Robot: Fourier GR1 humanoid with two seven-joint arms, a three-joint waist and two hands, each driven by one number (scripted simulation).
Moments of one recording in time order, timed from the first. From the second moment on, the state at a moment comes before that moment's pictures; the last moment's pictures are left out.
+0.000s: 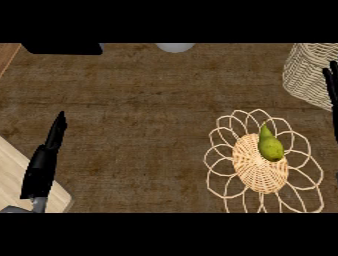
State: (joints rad) left arm -0.02 0.47 -0.32 -1.41 0.18 0.41 -0.19; right arm -0.22 -0.42 -0.04 -1.55 -0.27 -0.16 -0.12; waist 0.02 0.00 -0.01
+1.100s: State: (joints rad) left arm -0.21 0.52 -0.18 -1.39 0.38 0.21 0.14; right arm -0.69 -0.42 0.20 -1.23 -0.22 0.43 -0.04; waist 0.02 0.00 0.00
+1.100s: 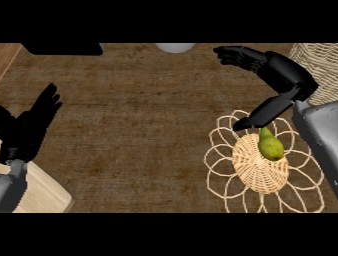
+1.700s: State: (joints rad) left arm -0.23 0.50 -0.17 -1.36 0.36 0.19 0.14; right arm -1.08 -0.69 0.29 -1.01 -0.01 0.68 0.30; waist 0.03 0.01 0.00
